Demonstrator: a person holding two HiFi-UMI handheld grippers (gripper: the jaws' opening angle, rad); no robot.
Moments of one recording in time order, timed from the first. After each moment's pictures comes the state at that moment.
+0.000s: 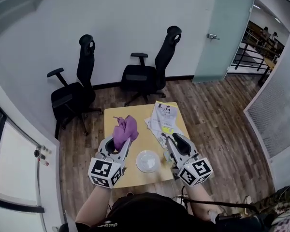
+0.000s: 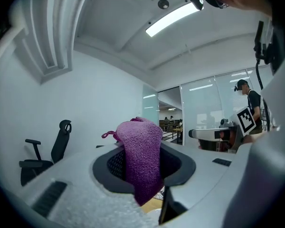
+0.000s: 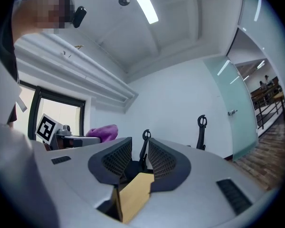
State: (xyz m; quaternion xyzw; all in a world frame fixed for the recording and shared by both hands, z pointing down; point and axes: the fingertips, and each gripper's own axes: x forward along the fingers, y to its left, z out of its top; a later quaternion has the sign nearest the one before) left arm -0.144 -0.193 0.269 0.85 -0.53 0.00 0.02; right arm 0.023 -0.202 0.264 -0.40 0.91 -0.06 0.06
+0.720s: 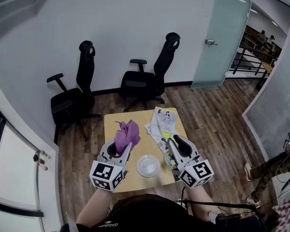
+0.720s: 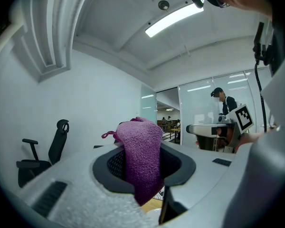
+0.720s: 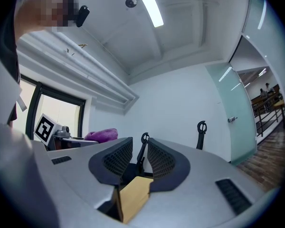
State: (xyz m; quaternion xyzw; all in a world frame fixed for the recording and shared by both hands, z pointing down) left arm -0.143 -0.192 0.266 0.85 -0.52 0.00 0.02; right arm 0.020 -0.202 0.245 -0.41 0.91 -0.02 0.06
